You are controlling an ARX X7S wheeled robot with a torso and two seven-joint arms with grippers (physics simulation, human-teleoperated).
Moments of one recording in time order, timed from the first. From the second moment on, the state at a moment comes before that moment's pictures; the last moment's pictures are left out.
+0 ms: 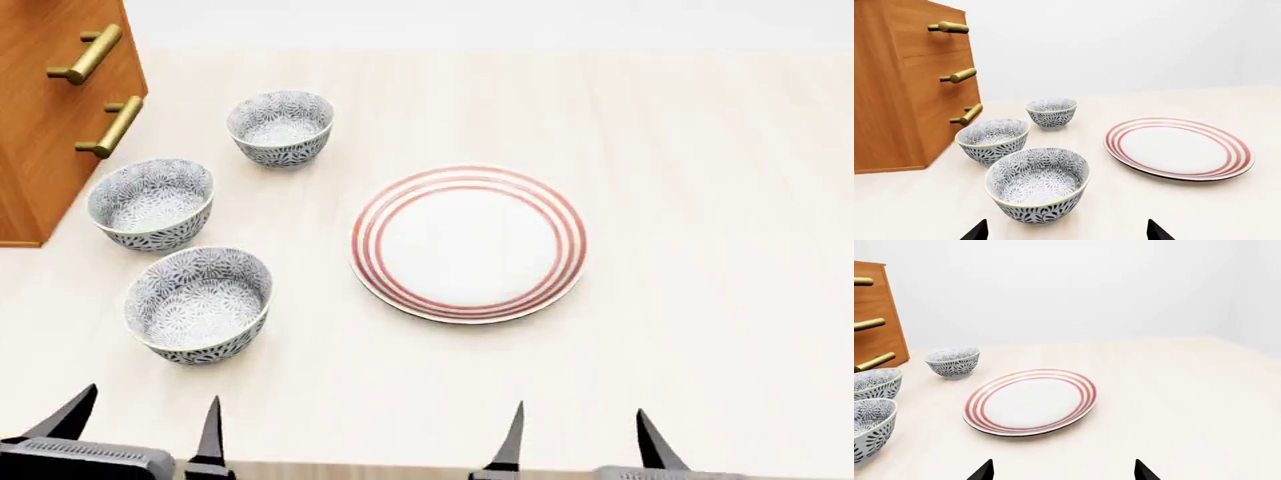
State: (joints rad) left arm -0.09 -0.12 0.13 0.26 -0.09 -0.34 -0.10; right arm 0.05 0.12 -0.07 -0.32 0.18 0.33 0.13
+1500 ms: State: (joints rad) left arm -0.48 -0.18 0.26 0.66 -0.15 -0.89 -0.11; right arm 0.46 0.25 -0.02 -0.73 0.43 0.94 0.20
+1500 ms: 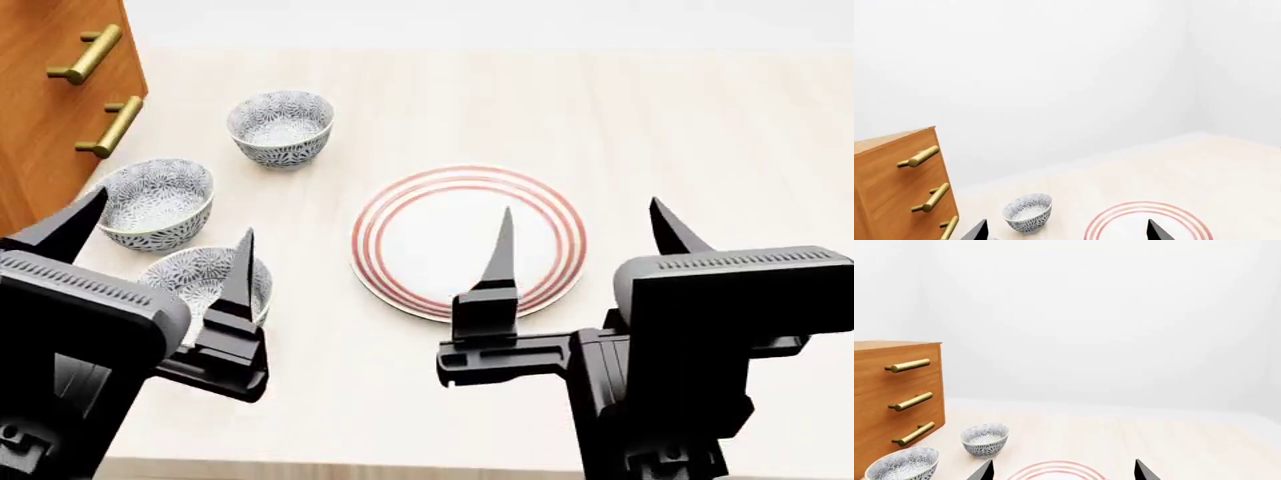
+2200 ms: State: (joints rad) left arm -0.78 -0.14 0.20 0.70 -0.23 -1.16 -0.09; right arm 0.70 0.27 0.02 -0.75 0.53 1.13 0.24
